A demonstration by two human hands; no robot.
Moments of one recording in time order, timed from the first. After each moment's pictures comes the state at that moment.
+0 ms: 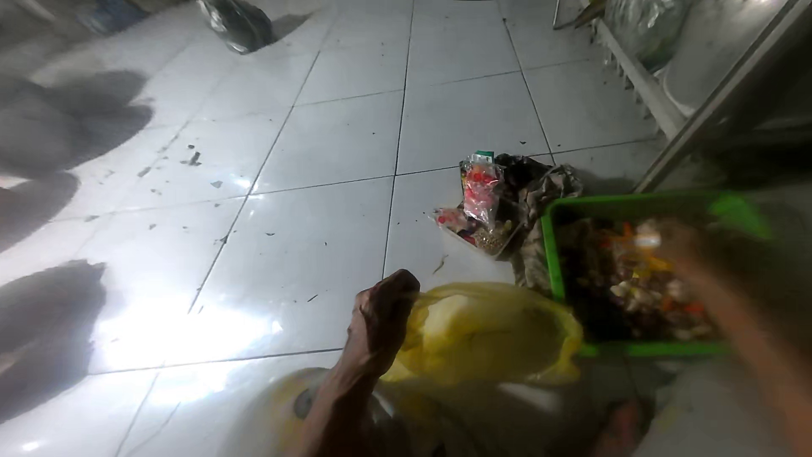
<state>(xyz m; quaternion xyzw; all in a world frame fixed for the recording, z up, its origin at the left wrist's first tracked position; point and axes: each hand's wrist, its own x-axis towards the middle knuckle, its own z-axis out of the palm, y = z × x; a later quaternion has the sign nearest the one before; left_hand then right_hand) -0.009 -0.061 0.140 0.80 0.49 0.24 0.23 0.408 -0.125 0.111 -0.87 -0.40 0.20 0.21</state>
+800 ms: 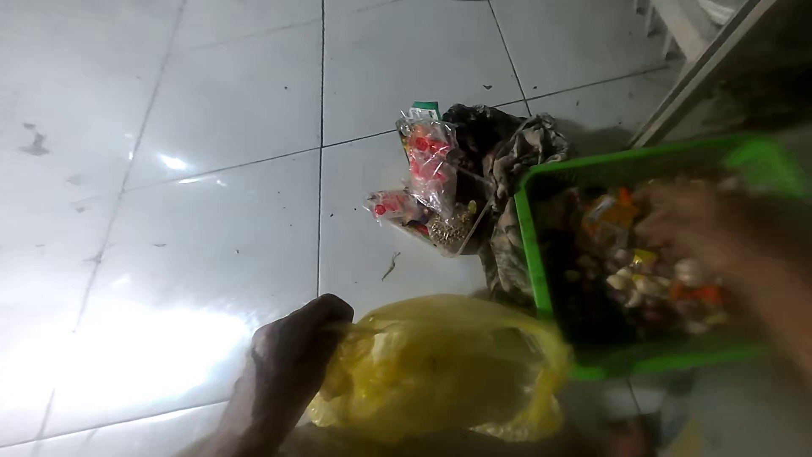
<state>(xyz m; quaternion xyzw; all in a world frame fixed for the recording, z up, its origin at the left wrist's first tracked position) -0.023 -0.031 0.111 0.81 0.54 0.12 0.21 0.417 -0.116 0.118 -0.83 -0.42 0.31 0.20</state>
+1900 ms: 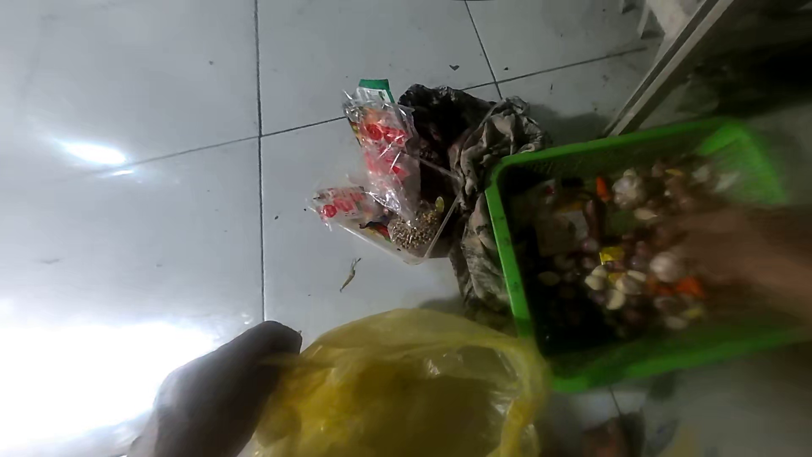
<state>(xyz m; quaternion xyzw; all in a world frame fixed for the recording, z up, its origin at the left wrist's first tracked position) -0.028 -0.024 0.117 0.81 0.53 0.03 0.26 0.464 -0.164 0.102 -0.86 -0.42 0.26 0.07</state>
